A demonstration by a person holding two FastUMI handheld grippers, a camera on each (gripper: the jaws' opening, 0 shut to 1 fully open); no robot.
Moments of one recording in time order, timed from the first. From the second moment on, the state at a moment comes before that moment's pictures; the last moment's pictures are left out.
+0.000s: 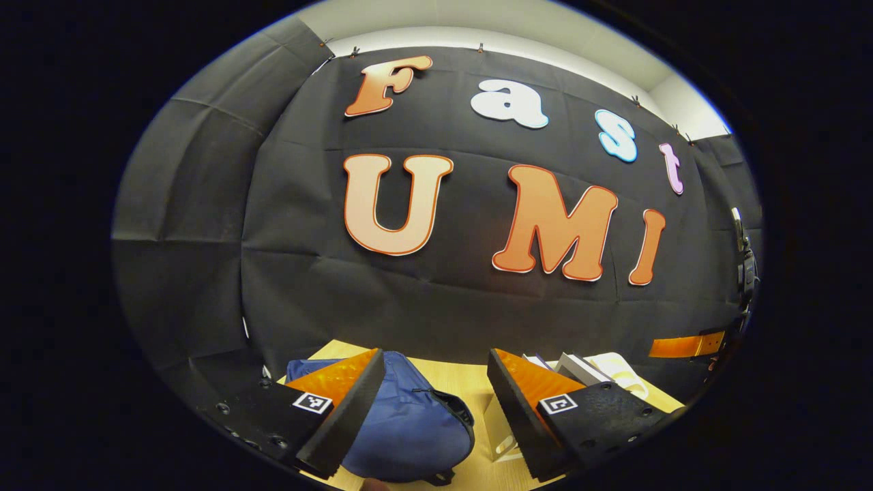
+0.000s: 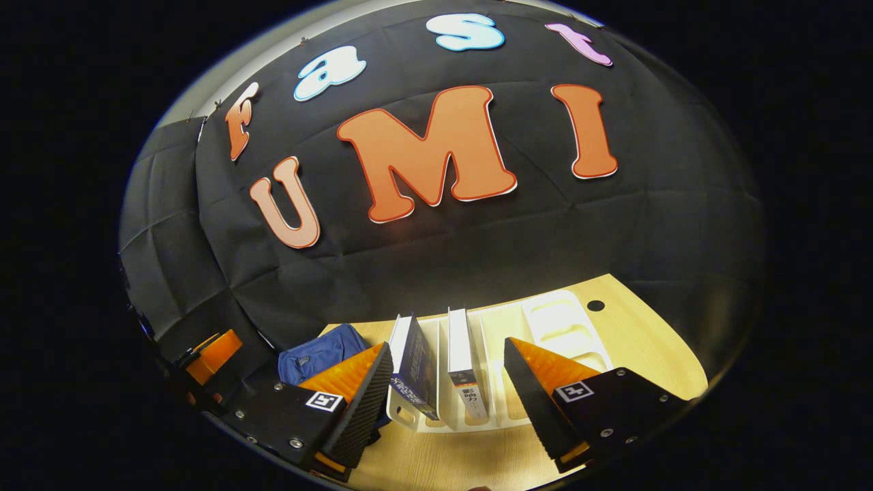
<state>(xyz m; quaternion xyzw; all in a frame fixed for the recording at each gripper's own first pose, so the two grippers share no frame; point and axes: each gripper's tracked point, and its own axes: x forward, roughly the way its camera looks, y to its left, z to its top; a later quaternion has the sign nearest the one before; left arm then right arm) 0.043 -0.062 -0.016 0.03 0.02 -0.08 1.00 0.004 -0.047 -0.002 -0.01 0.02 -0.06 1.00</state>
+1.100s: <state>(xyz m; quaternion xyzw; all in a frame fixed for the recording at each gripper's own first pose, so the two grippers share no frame) 0.040 -0.049 -0.092 0.18 0.09 -0.08 0.98 -0.014 -0.077 -0.030 0.01 0.05 -0.10 0.99</state>
